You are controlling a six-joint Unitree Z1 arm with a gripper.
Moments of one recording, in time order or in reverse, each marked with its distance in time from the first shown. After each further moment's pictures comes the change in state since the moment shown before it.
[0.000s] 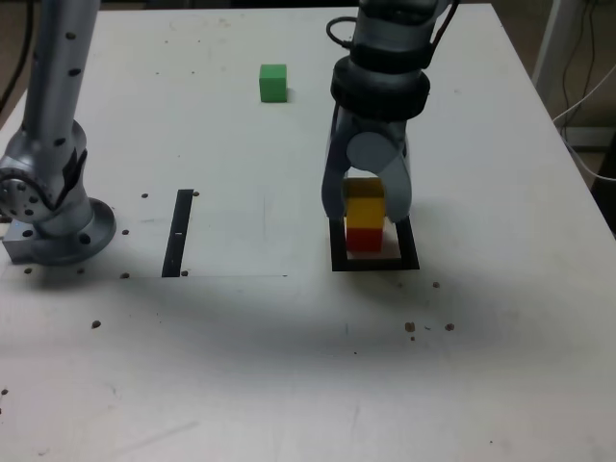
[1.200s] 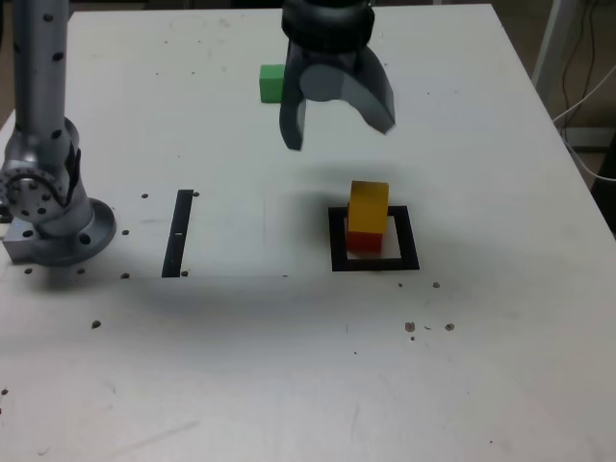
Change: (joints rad) arm 0.211 -0.149 0.098 0.036 0.134 0.152
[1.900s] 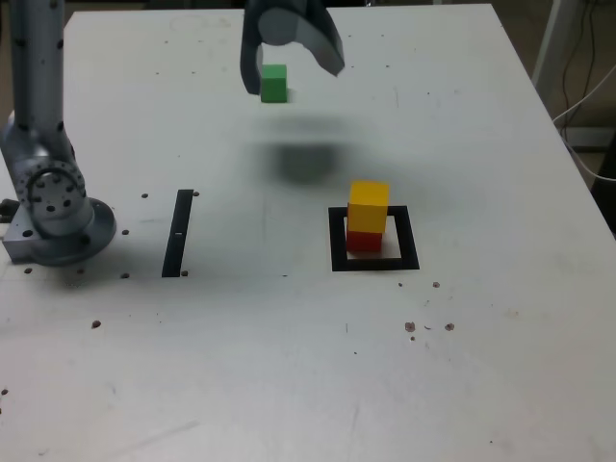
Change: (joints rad) arm 0.384 -0.011 -0.011 0.030 0.037 0.286
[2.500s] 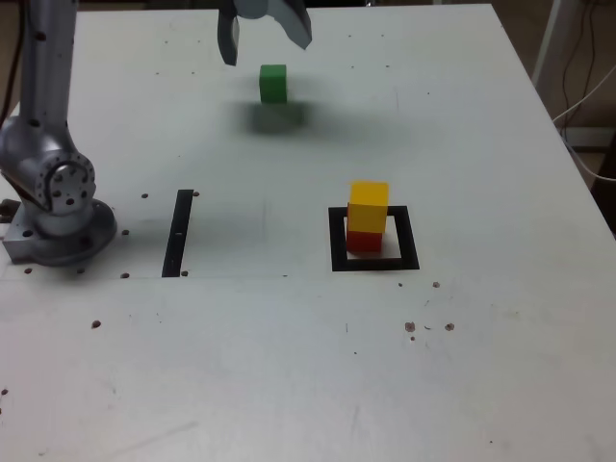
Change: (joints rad) arm 0.291 0.136 -0.138 0.008 0.030 0.299
